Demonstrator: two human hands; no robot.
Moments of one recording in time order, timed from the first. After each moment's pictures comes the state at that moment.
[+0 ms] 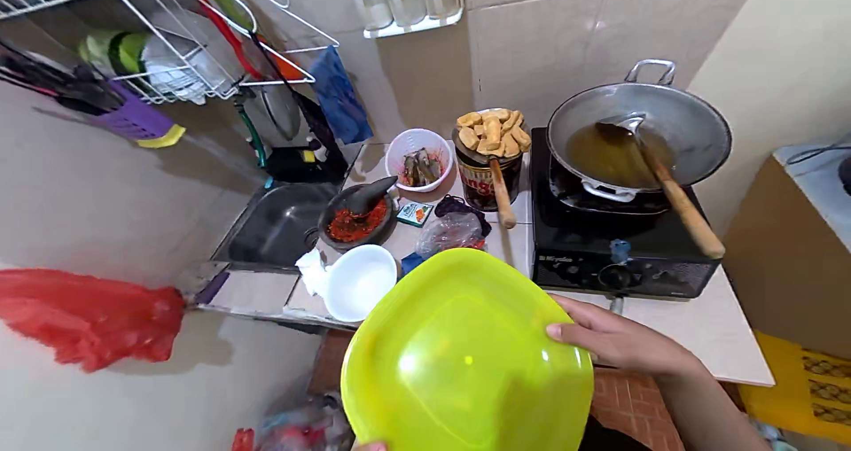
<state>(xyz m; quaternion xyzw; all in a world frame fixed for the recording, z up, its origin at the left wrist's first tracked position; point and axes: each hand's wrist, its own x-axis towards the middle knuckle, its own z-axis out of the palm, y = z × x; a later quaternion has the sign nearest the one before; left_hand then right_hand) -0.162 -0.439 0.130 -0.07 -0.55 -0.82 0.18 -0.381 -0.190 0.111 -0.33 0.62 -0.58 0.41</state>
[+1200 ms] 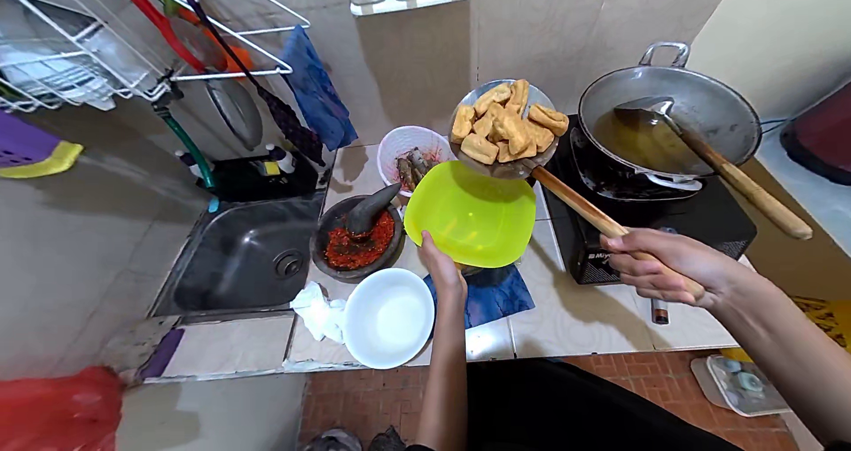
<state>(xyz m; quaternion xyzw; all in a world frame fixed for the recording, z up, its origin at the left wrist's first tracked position) -0.426 -0.529 0.056 0.29 -0.46 -0.81 0.20 -0.436 -0.257 0.148 0.01 0.55 -0.70 0.45</state>
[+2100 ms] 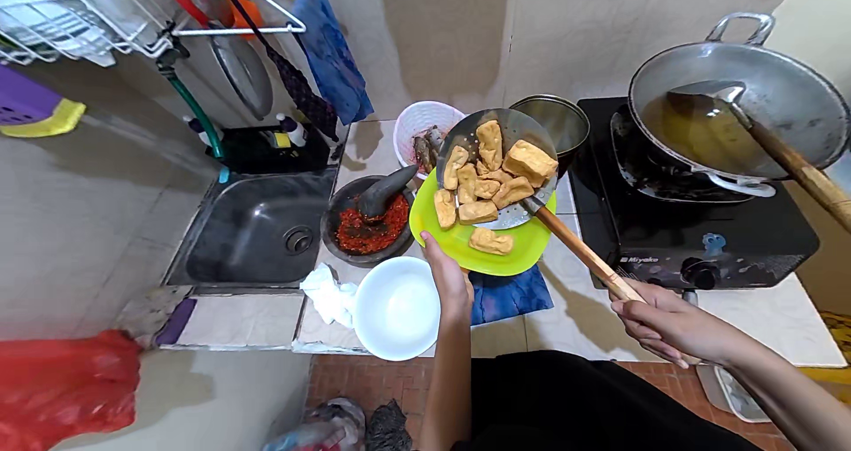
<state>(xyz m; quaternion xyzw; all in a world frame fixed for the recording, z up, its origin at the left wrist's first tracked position) -0.412 -0.547 0.058 0.31 -0.44 -0.82 0.20 -0.403 -0.275 0.097 -0.04 0.71 -0.57 0.42</state>
